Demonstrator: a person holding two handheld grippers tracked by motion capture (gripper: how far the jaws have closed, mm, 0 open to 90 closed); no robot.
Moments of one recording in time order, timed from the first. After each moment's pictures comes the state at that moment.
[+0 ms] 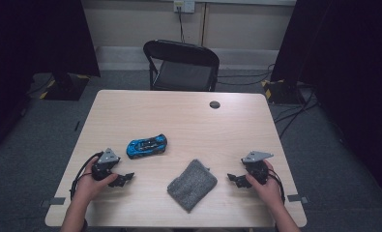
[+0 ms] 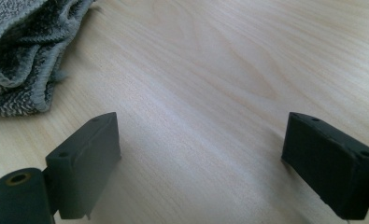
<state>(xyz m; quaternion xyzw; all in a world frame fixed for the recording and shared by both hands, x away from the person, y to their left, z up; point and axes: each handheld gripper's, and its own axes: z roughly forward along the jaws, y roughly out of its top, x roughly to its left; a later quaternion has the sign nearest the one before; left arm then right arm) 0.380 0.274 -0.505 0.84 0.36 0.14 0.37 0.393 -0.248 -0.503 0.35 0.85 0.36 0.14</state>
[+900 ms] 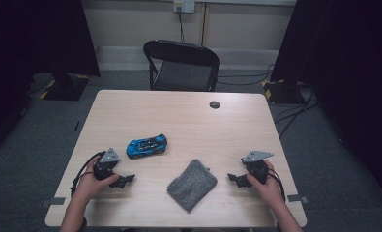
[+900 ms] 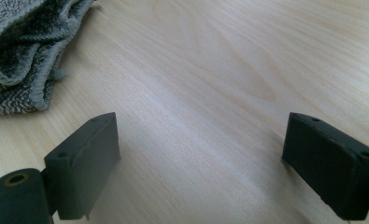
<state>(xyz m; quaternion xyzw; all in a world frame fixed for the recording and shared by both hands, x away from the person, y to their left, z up) 0.383 0.271 -0.506 0.85 0.35 0.13 0.36 0.395 -0.249 -0.504 0.34 0.86 0.36 0.14</state>
